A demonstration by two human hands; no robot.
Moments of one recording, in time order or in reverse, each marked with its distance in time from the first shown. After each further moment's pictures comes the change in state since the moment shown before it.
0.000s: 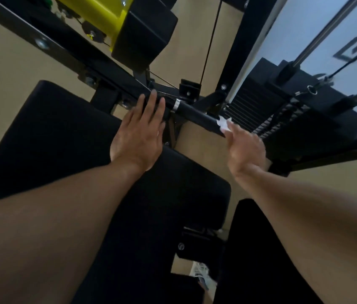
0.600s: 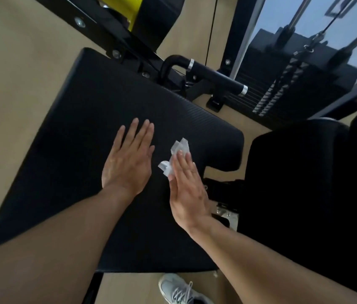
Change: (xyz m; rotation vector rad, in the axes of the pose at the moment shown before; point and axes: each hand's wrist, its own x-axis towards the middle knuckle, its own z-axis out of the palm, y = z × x) left_hand -0.189 -0.039 -0.007 0.186 -0.032 0.054; right_hand -0.252 -0.111 0.091 0.452 -0.052 -0.225
